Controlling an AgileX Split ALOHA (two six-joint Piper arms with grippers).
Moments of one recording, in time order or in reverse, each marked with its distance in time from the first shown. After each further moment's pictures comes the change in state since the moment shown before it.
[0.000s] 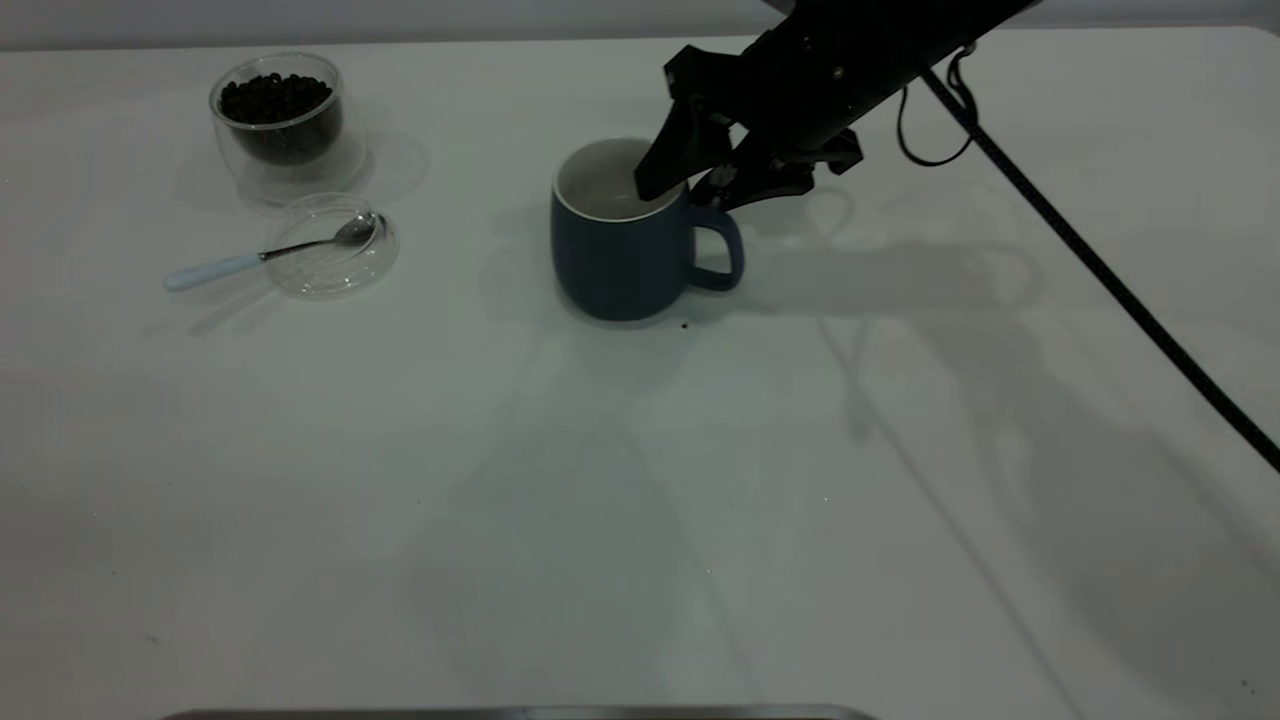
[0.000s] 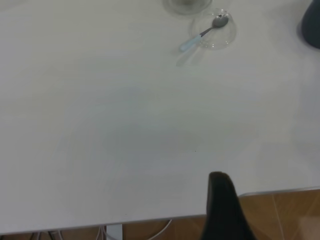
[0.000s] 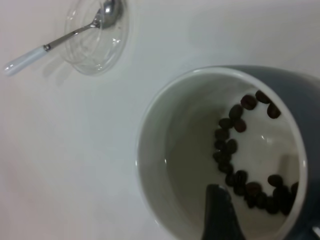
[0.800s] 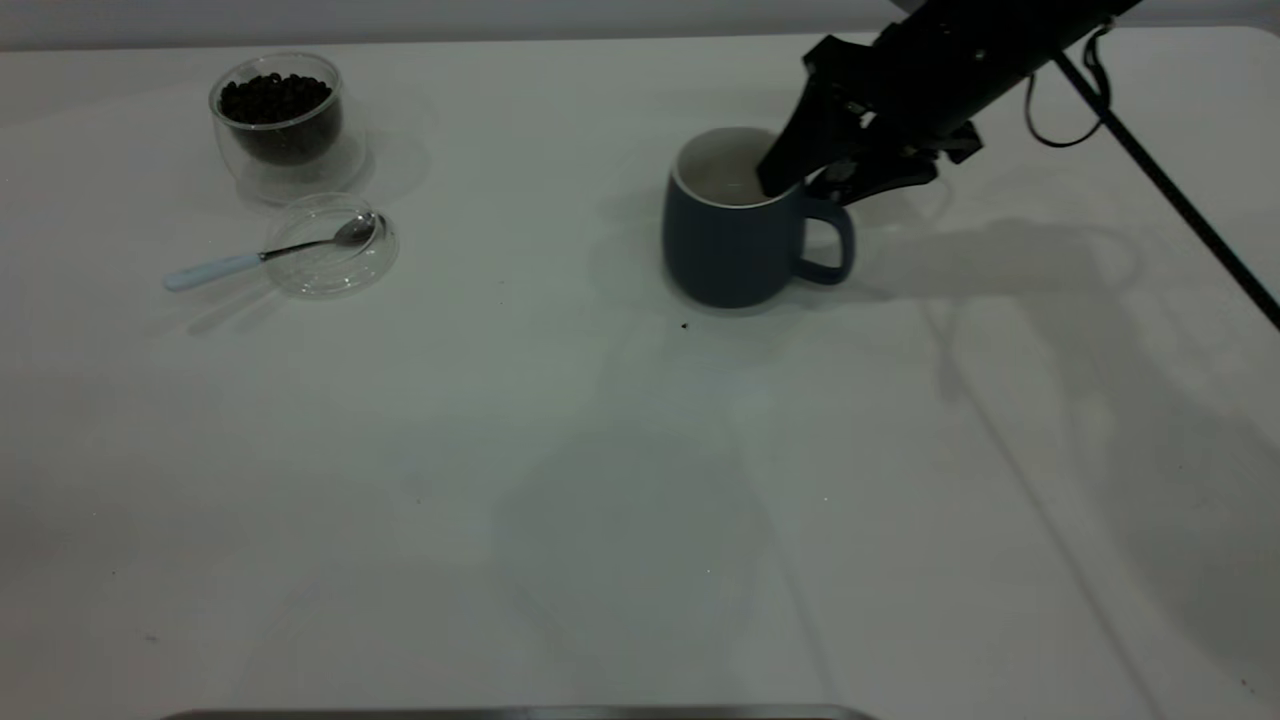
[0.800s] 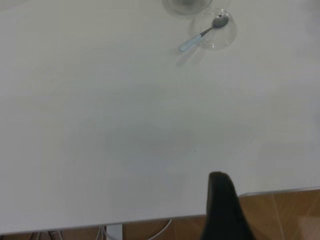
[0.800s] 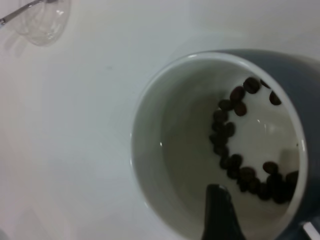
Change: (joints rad) left arm 0.000 0.000 0.000 0.000 0.000 0.000; right arm -0.156 -0.005 0.000 -0.149 0.131 0.000
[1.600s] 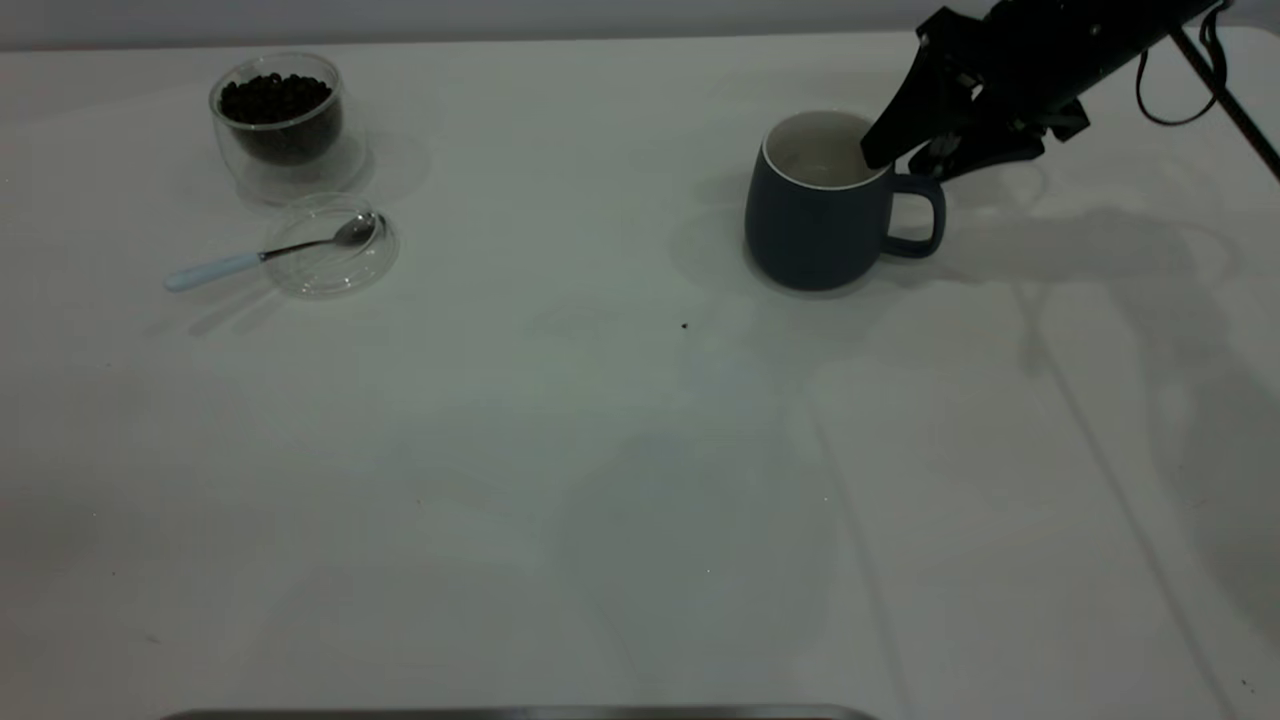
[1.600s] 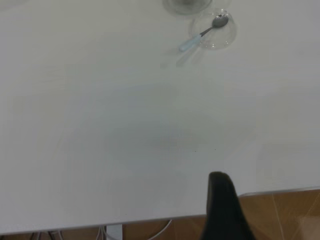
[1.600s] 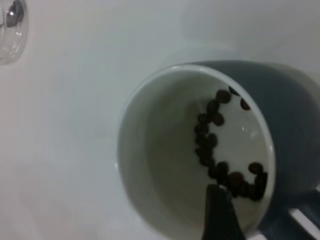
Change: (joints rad) left arm 0.000 0.000 0.000 0.000 0.000 0.000; right arm -0.147 -0.008 0.000 -0.073 0.032 -0.003
